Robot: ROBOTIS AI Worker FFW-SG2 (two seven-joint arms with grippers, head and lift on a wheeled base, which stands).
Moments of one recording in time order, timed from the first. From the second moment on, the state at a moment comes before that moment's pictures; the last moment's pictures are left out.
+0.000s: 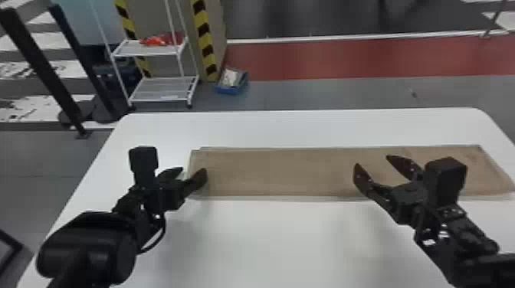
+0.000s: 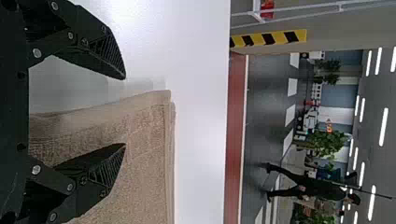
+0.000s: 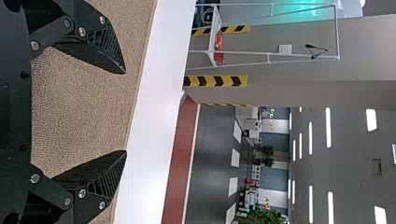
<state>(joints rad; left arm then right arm) -0.01 0.34 -0.05 -1.55 0.39 0.44 -0.06 0.11 -0.16 0.08 -1.70 -0.06 0.19 0.21</state>
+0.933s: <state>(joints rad) 0.02 0.34 0.01 -1.65 0.50 0.44 -0.10 0.12 -0.16 0.08 -1.70 -0.06 0.17 0.21</state>
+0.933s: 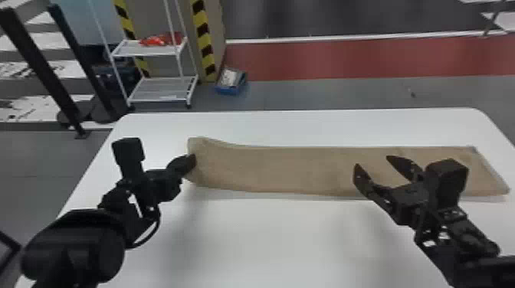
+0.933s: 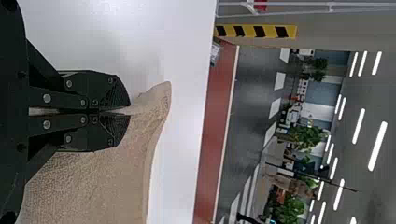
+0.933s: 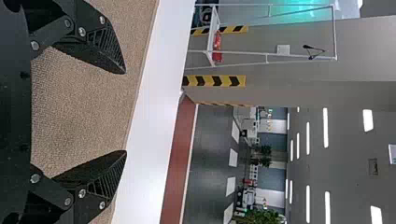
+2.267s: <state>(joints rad) 0.05 0.40 0.42 -2.01 1.38 0.96 -0.11 -0.04 -0.01 0.33 -1.41 -0.07 0.05 0.17</state>
